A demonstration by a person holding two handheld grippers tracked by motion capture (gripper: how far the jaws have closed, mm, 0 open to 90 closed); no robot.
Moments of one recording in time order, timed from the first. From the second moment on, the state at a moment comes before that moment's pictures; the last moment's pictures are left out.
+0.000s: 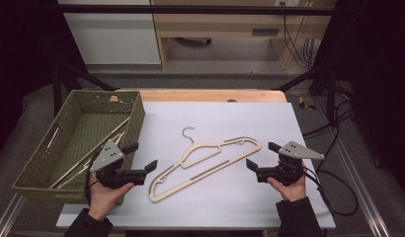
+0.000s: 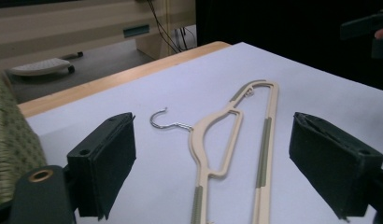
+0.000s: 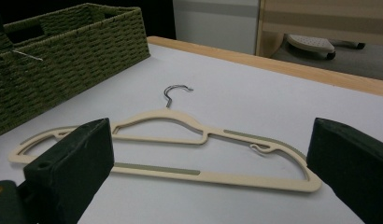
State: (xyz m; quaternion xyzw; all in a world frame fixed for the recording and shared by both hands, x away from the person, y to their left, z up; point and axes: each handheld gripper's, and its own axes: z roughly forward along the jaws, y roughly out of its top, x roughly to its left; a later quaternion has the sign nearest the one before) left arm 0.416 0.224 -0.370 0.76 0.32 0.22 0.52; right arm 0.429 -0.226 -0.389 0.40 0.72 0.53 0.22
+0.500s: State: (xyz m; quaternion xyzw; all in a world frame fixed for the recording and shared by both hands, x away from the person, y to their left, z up) left arm 0.411 0.204 -0.395 0.78 0.30 0.19 0.52; right arm 0.446 -0.183 -0.385 0.38 0.74 0.51 0.22
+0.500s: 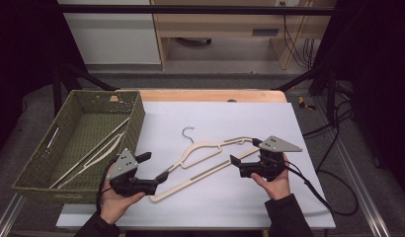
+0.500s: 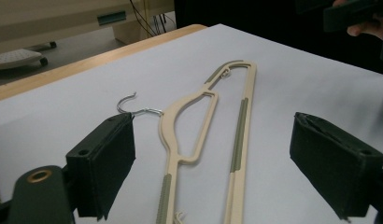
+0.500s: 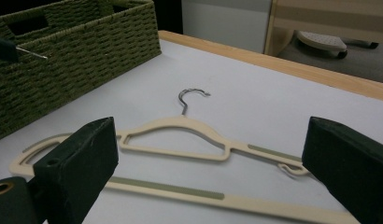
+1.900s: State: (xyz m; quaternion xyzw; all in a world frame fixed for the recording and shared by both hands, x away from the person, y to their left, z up) left arm 0.419 0.189 -0.443 0.82 0.30 0.15 0.46; right arm 0.580 -0.032 -0.450 0.41 0.80 0.41 0.15
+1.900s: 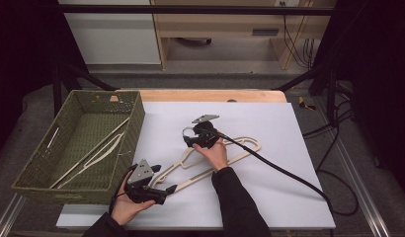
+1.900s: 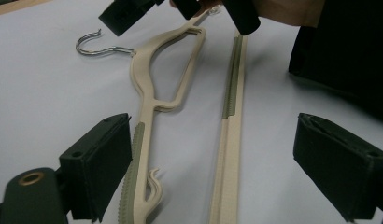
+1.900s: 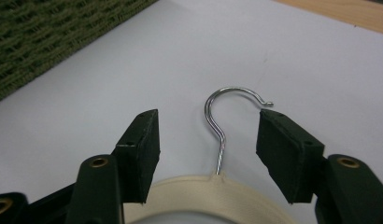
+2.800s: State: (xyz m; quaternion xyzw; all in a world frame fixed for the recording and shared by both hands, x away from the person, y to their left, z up) left arm 0.422 0.190 -0.447 0.82 0.30 0.15 0.46; right arm 0.592 -0.028 -0.477 0.43 0.81 0.36 0.14
